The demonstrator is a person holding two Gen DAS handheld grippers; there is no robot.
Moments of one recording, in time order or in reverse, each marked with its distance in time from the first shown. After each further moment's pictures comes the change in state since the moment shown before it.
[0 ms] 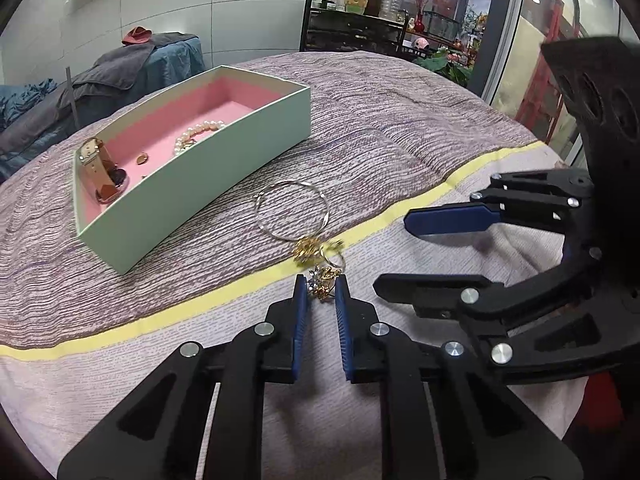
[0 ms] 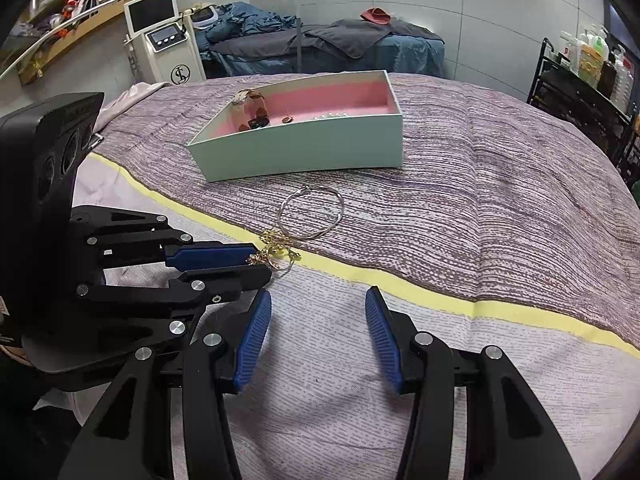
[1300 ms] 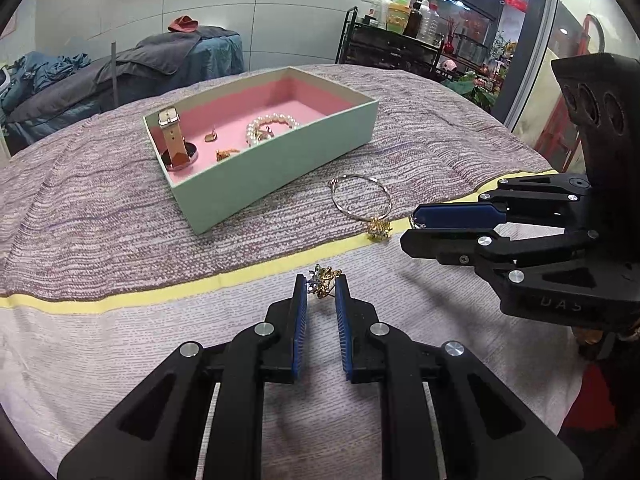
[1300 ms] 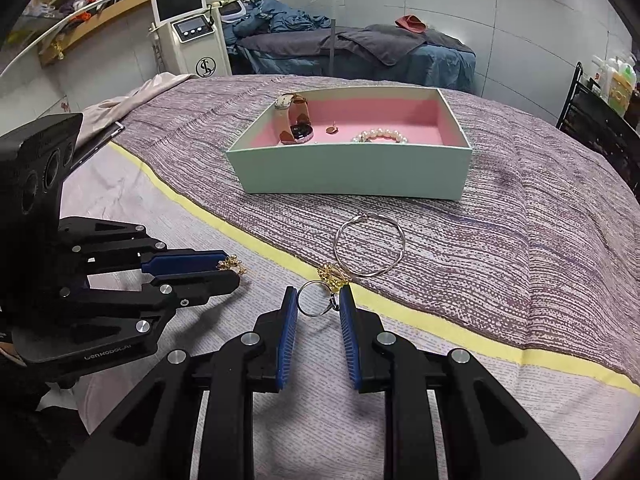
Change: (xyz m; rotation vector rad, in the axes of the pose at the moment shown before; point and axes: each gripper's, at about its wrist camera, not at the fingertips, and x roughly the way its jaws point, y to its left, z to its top) left arm -0.037 0.041 -0.023 -0.119 -0.046 0.033; right arm 0.008 0.027 0.022 -0.066 -0.013 0.049
